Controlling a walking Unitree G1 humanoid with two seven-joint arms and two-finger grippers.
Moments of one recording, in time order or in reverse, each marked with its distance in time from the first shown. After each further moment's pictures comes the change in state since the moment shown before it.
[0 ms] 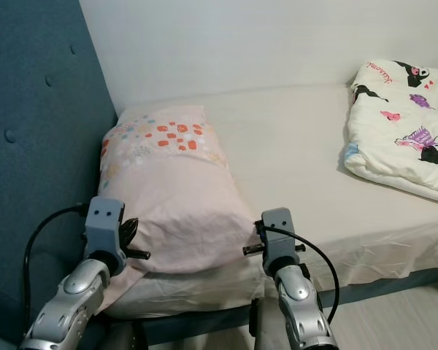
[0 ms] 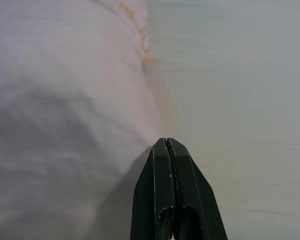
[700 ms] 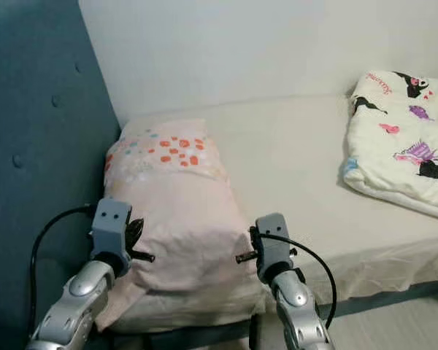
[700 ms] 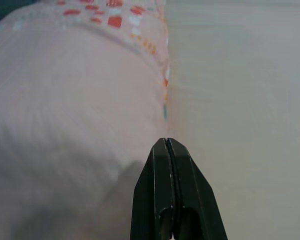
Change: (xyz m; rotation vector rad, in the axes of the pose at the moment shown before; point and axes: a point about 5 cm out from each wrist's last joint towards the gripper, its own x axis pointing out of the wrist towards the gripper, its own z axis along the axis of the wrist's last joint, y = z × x) left arm -0.001 -0.009 -0.002 0.030 -0.011 -0.036; right arm -0.004 0.008 -0.002 0.015 -0.004 0.075
